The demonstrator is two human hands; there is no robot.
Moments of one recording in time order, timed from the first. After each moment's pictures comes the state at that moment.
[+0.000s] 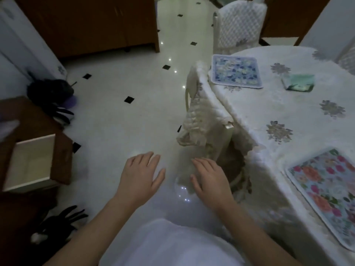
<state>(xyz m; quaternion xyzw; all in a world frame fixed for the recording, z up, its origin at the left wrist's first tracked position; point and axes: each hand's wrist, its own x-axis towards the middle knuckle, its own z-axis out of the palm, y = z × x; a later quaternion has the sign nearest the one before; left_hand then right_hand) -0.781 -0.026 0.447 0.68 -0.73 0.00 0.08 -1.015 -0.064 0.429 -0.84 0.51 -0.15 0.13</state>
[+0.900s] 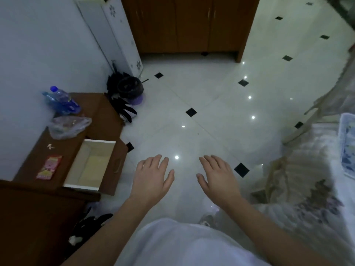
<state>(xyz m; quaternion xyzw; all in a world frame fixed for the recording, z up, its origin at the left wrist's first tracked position) -0.510 -0.241 0.425 0.83 -0.56 0.00 0.02 -0.697 -0.377 0.393 -0.92 0.35 -0.05 0.14</state>
